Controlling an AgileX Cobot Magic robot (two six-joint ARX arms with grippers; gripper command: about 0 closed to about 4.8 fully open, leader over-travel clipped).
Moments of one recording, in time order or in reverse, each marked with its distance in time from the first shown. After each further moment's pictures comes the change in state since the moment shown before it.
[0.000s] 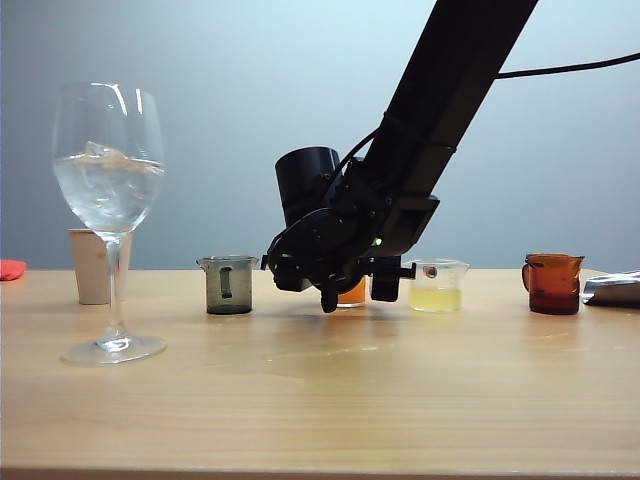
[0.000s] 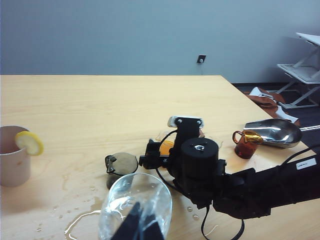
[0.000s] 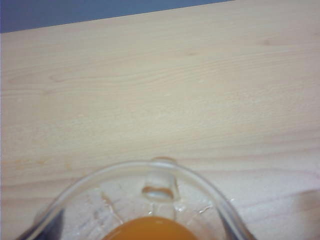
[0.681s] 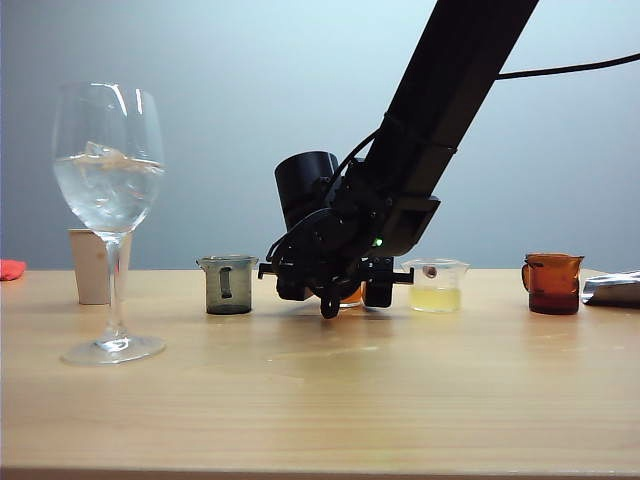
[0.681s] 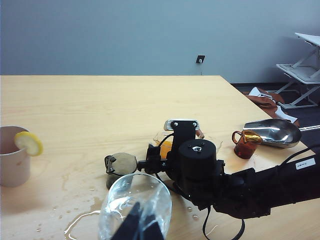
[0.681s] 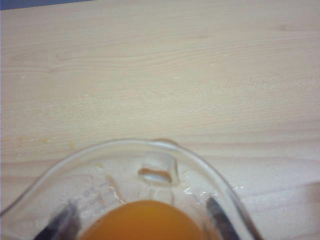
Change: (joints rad) left arm 0.000 0.000 0.000 0.000 0.001 0.000; right arm -0.002 0.001 0.000 -0.045 -0.046 -0.002
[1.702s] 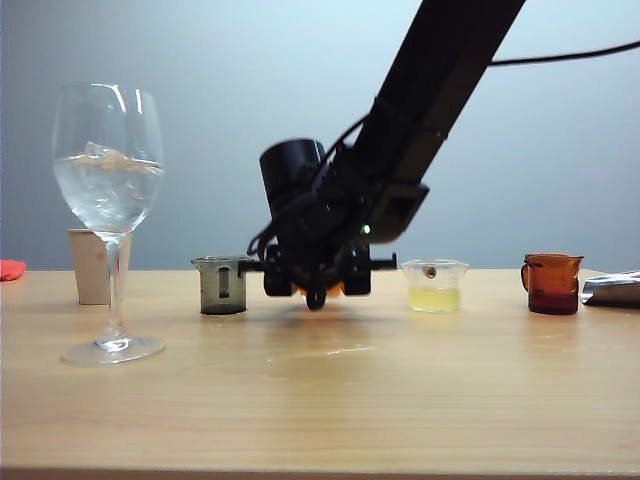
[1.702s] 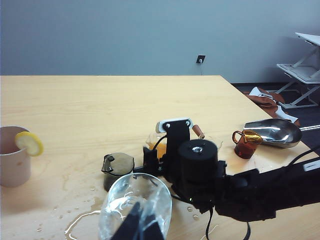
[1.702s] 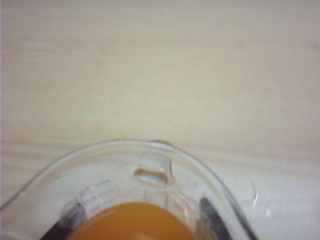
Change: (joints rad) left arm 0.000 0.000 0.000 0.000 0.000 0.002; right arm 0.033 -0.035 0.000 -0.023 -0.041 -0.103
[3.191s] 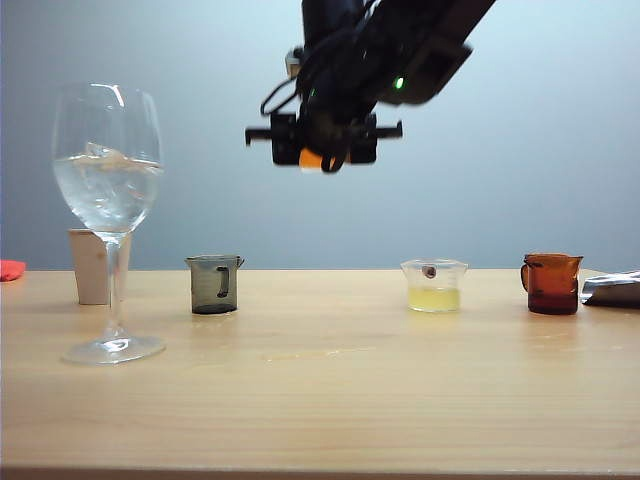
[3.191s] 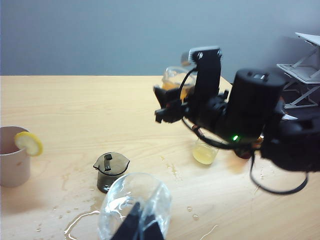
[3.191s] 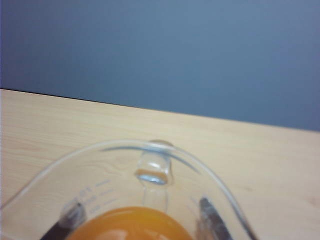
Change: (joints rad) left arm 0.000 0.000 0.000 0.000 0.000 0.000; right arm -0.051 -0.287 -0.002 -0.031 -0.226 -0.218
